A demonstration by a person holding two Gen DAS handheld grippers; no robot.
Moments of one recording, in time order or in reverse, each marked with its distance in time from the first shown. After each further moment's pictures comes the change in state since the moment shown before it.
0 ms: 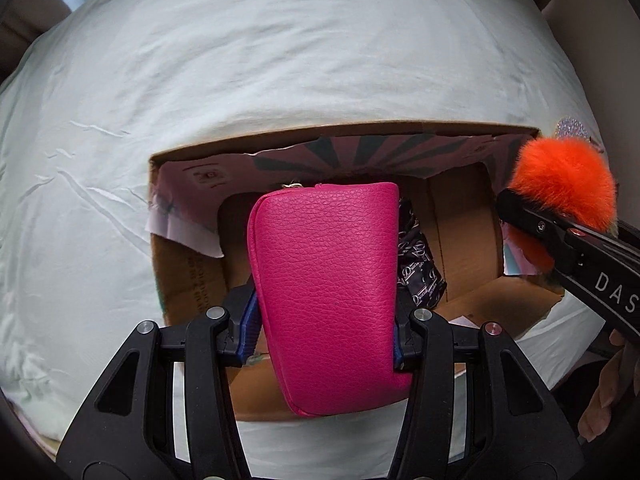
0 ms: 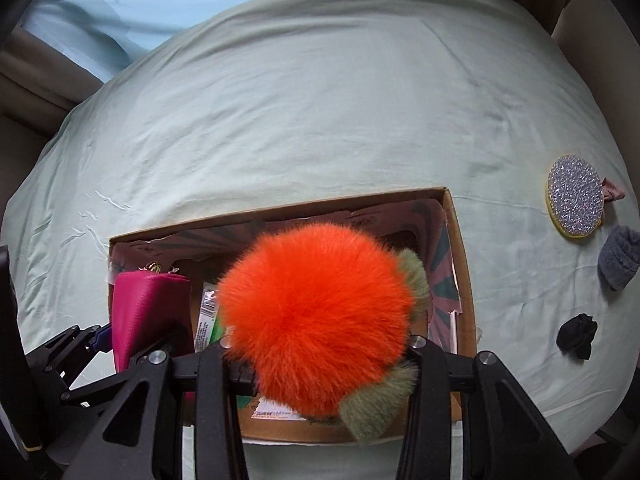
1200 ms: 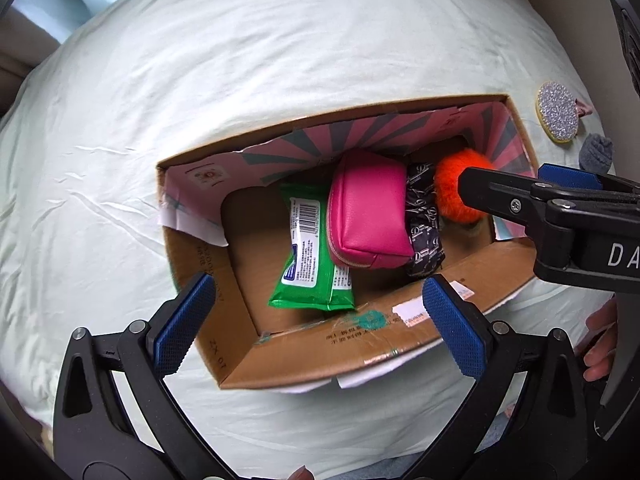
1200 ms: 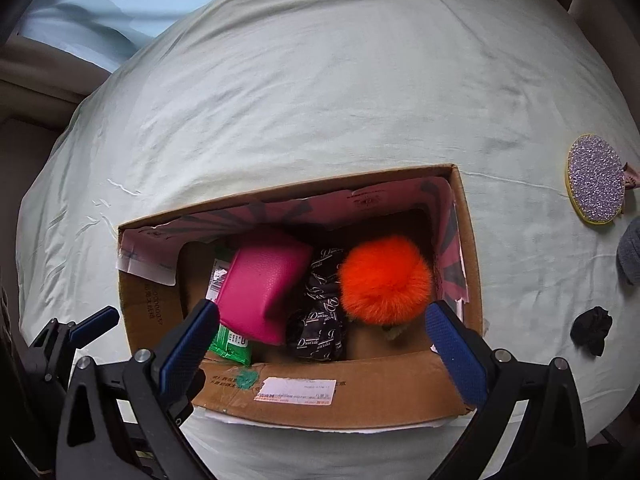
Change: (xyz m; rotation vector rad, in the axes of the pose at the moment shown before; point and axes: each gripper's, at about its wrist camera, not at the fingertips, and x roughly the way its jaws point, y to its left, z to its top) left arm -0.030 -0.017 -0.017 0.116 0.013 0.033; right arm -0.003 -0.006 -0.001 0.000 0.075 0.087
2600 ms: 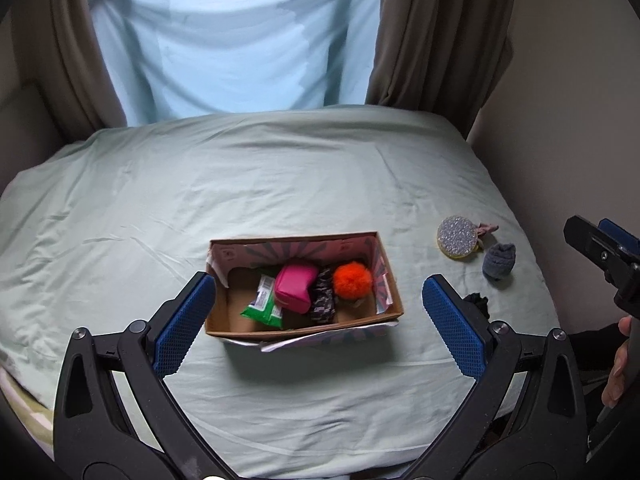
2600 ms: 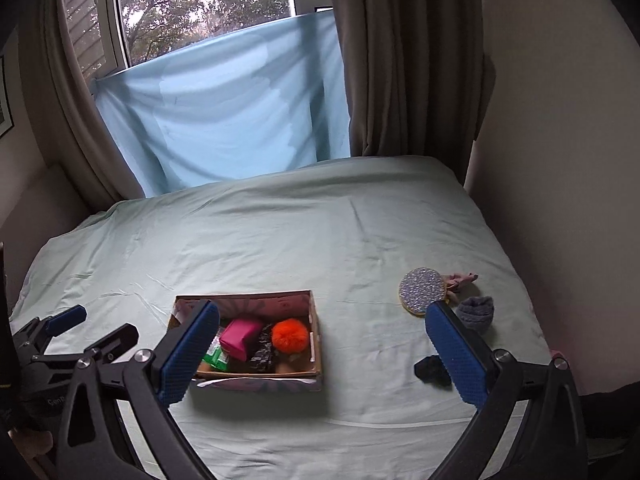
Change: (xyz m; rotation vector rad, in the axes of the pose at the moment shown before) left arm -0.248 -0.088 -0.116 -0.140 -0.566 0.010; right arm -0.294 -0.053 -0.157 -0.090 -0.667 -0.137
